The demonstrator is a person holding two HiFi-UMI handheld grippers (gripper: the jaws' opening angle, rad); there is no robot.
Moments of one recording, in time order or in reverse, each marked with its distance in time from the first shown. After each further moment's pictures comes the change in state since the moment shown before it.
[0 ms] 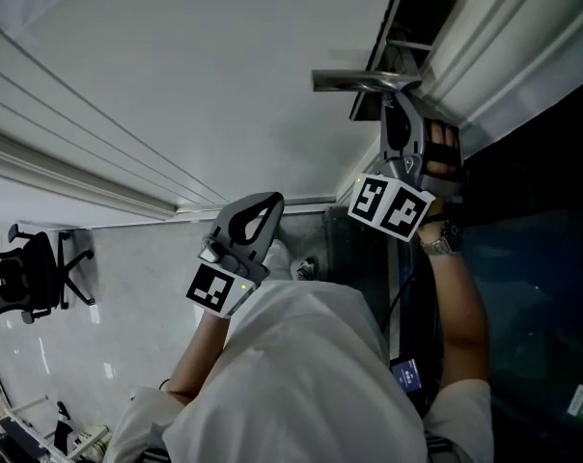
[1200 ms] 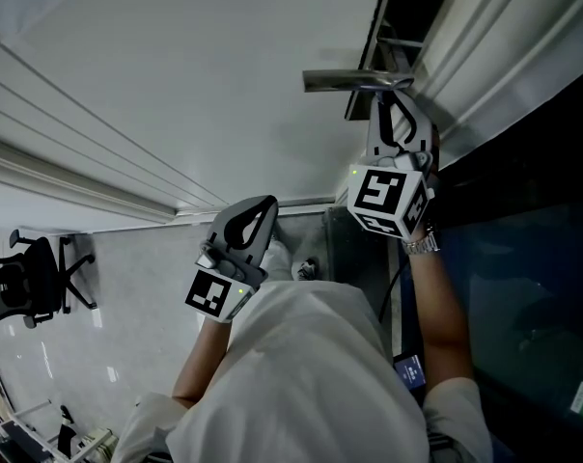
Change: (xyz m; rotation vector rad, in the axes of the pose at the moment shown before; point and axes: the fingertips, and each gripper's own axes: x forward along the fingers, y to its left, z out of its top) left arm -0.004 0.000 -0.002 -0.012 -0.011 0.033; right arm 0.001 -0.006 -0.003 0.585 -0.041 0.049
